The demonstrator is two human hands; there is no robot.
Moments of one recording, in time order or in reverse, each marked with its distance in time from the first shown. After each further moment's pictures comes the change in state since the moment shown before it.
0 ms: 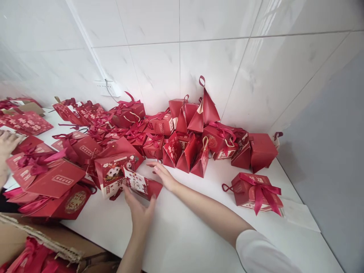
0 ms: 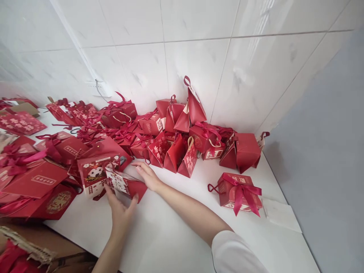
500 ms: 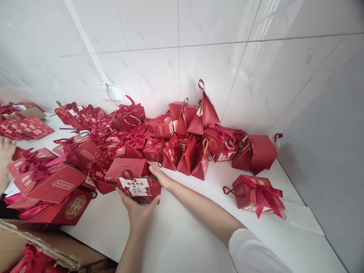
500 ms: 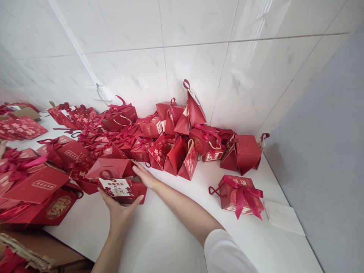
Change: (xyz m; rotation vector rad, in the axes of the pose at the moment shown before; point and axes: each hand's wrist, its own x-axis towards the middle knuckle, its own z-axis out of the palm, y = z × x) left_hand 0.019 0.004 -0.001 -0.129 0.064 -0.076; right_hand 0.028 0.014 0.002 -0.040 -0.007 0.094
